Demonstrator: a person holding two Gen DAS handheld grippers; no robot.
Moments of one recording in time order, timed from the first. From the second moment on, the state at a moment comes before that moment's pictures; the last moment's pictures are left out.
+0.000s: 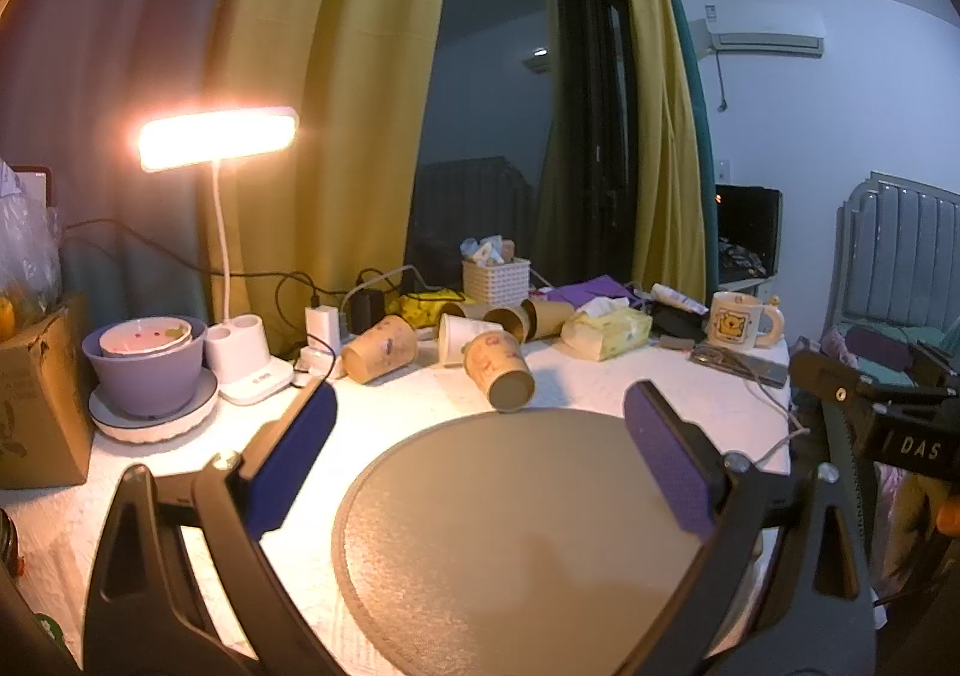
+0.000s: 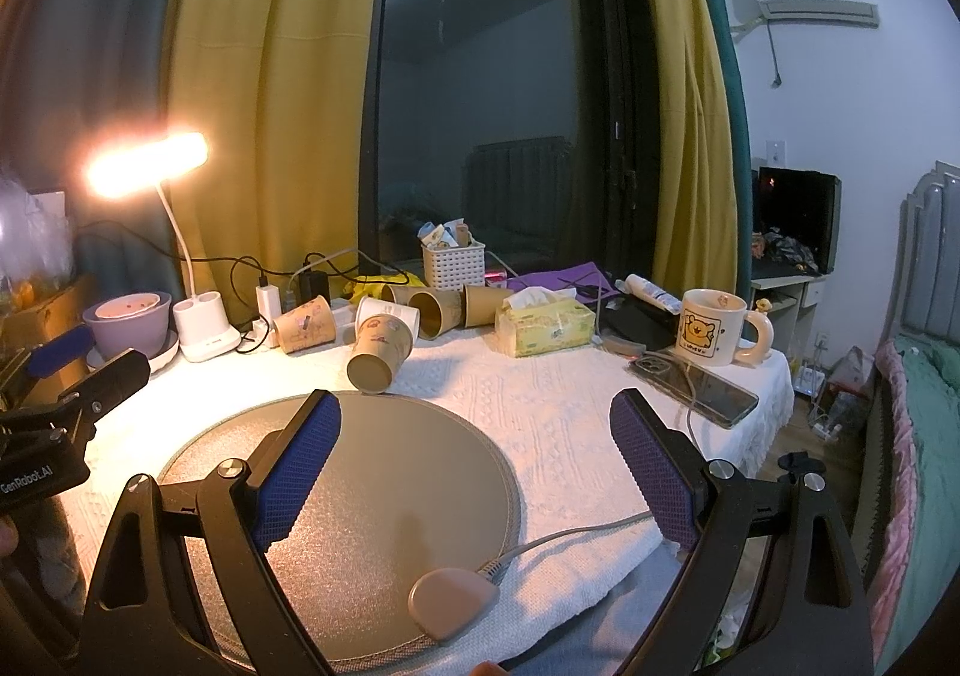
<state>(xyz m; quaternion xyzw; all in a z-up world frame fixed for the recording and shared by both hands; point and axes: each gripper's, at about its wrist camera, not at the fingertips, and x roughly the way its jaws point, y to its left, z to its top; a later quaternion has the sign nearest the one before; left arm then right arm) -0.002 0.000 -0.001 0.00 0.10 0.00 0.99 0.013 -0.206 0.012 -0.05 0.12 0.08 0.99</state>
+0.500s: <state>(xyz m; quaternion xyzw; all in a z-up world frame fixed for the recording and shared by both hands) 0.019 -0.013 -0.007 -0.02 0.16 0.01 0.99 0.037 -0.204 0.013 -0.06 0.14 0.10 0.98</state>
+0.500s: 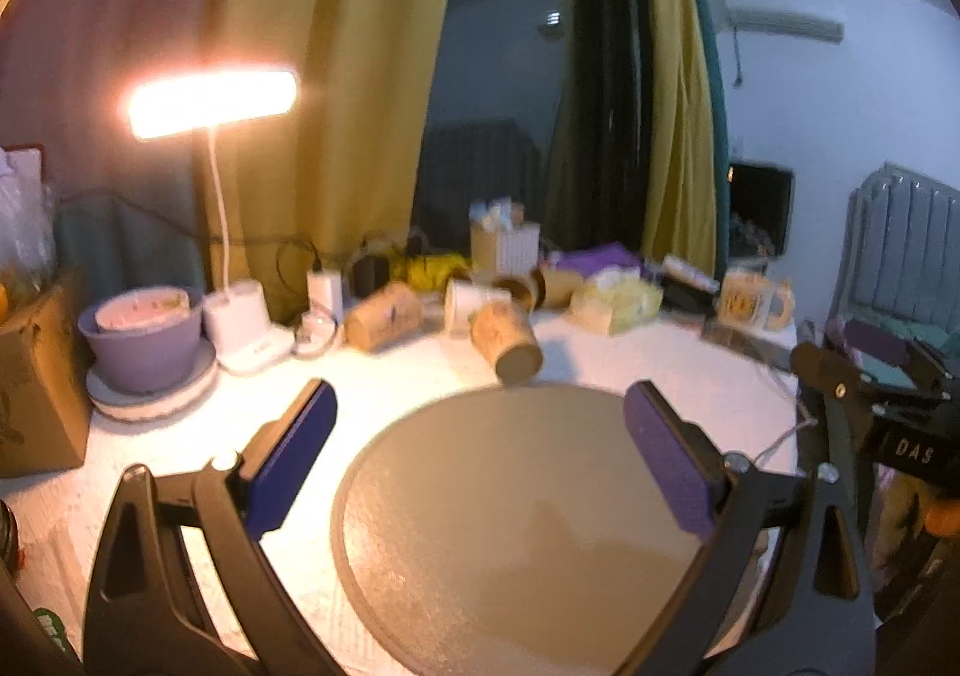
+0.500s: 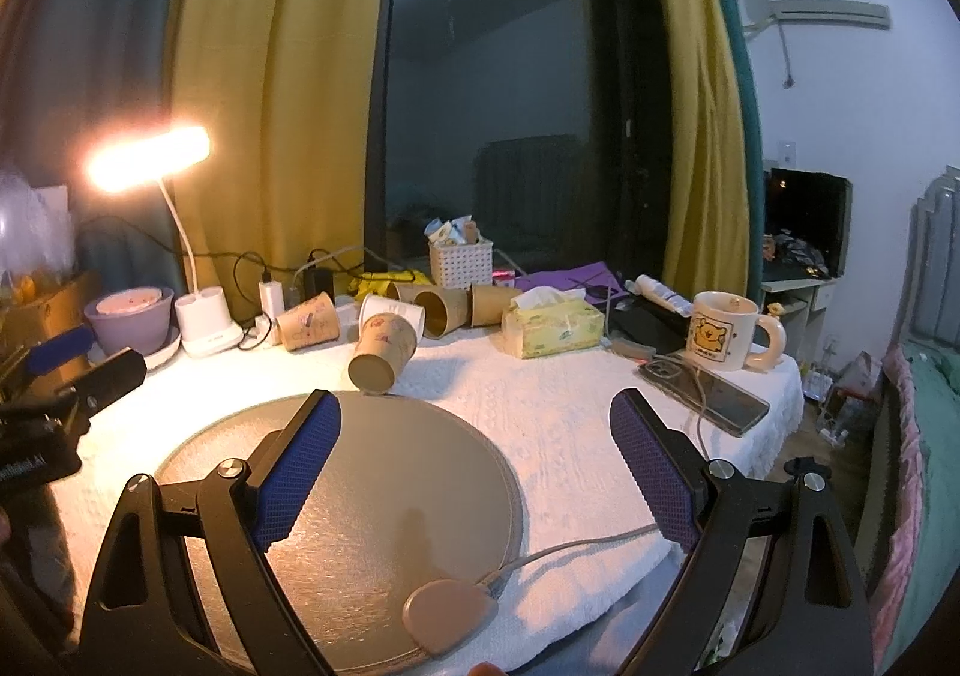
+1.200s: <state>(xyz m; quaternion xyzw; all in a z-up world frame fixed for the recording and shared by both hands) 0.226 -0.019 -0.031 -0.10 0.37 -0.02 0.92 0.249 -0.218 -0.021 0.00 0.31 0.16 0.94</state>
